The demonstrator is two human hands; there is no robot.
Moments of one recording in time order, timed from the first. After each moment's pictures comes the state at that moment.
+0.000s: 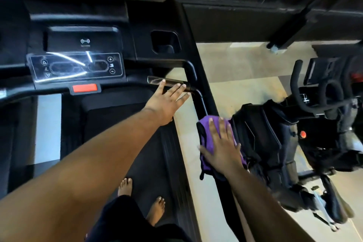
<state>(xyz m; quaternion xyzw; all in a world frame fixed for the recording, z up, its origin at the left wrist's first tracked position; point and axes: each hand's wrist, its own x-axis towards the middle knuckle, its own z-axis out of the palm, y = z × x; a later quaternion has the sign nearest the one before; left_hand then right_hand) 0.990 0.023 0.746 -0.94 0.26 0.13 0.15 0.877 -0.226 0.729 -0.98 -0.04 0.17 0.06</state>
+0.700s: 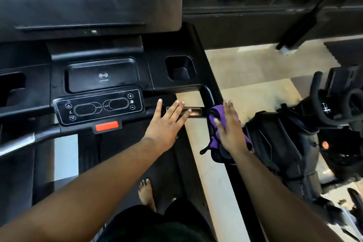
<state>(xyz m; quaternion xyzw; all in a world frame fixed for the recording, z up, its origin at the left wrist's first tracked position) 1.004 0.085 0.748 -0.97 0.23 0.08 0.09 1.015 -0.171 0.734 -0.95 0.00 0.05 0.29</state>
